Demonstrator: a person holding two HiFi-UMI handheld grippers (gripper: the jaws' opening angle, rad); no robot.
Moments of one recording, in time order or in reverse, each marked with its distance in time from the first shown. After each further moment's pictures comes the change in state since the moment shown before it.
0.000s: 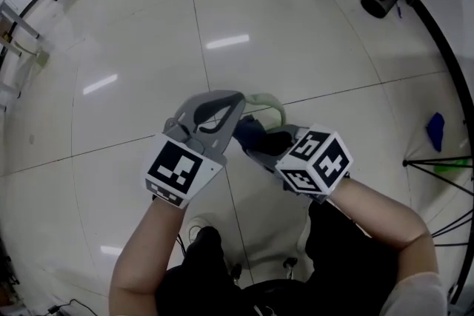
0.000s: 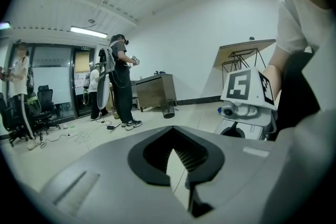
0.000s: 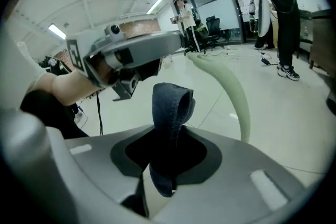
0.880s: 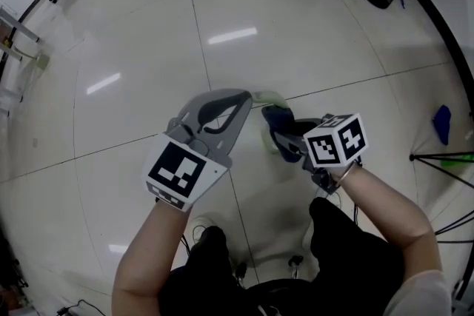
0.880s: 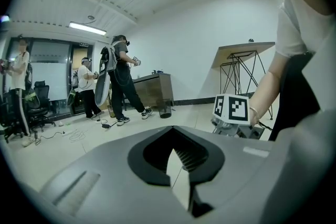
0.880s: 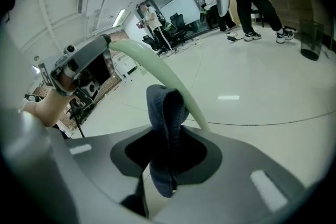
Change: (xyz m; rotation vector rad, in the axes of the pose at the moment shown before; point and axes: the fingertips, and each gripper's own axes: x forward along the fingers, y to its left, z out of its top) left arm 0.007 -0.006 0.000 -0.025 -0.020 -0.036; right arm -0.003 -0.078 -0.048 0.346 -0.036 -0.102
